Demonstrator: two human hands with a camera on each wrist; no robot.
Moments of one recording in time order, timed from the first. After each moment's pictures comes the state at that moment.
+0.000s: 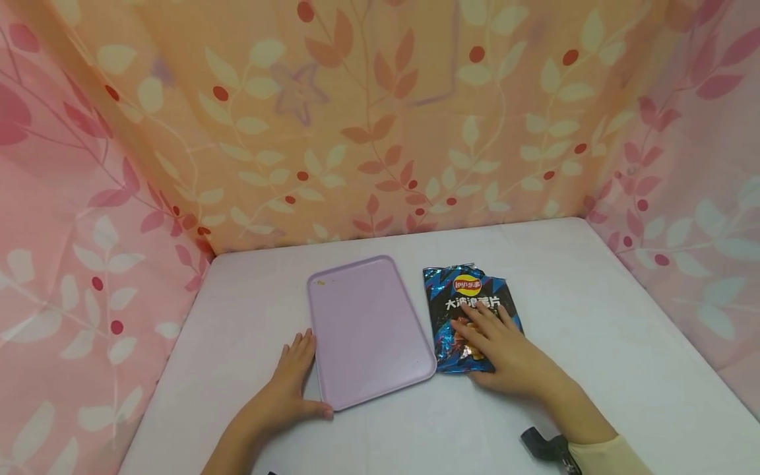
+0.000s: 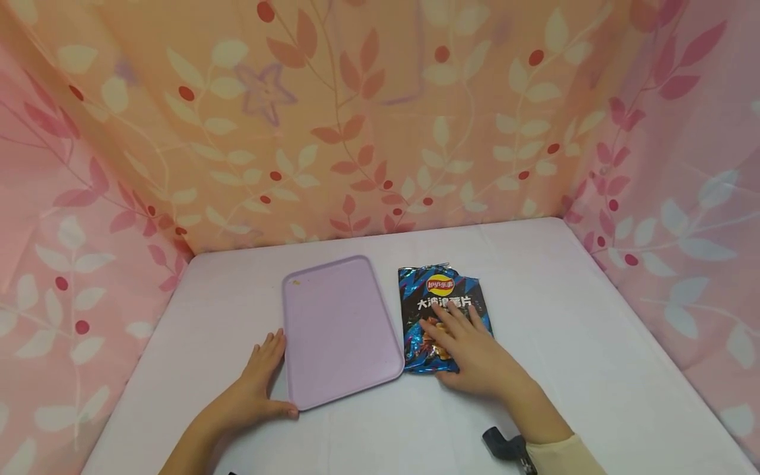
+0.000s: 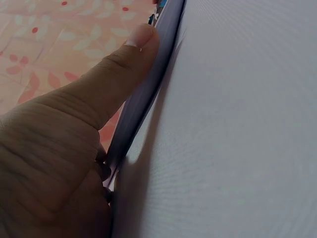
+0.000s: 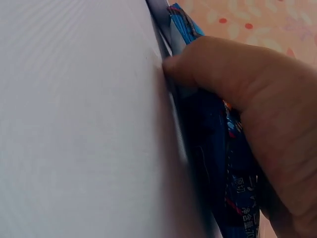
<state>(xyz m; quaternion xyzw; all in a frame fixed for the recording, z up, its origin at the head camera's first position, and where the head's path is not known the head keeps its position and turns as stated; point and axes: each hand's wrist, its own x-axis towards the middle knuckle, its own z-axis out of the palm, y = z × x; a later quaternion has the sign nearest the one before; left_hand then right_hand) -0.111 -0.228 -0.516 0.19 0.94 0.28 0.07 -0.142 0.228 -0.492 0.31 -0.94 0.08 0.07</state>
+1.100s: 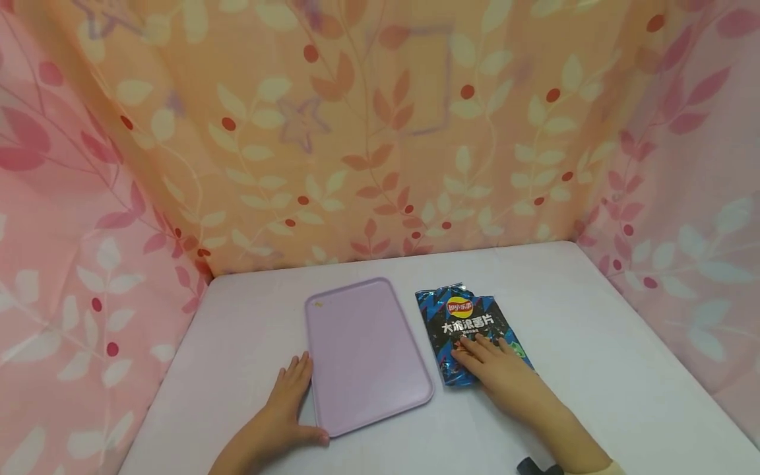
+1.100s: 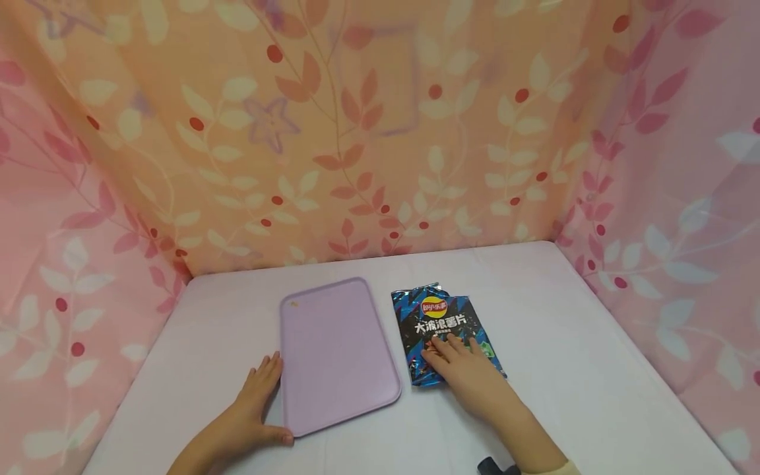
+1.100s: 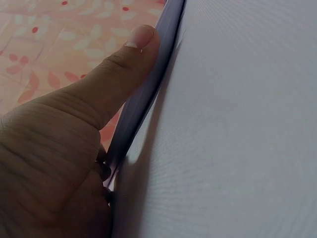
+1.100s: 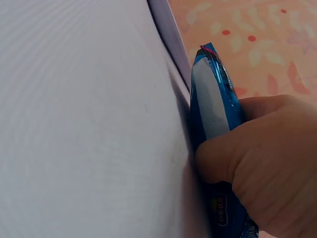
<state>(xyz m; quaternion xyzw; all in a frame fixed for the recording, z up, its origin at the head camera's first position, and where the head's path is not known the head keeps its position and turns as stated) -0.115 -0.225 -0.522 0.18 0.94 0.29 0.09 -0.142 0.218 -0.498 0.27 -0.96 0.03 0.05</state>
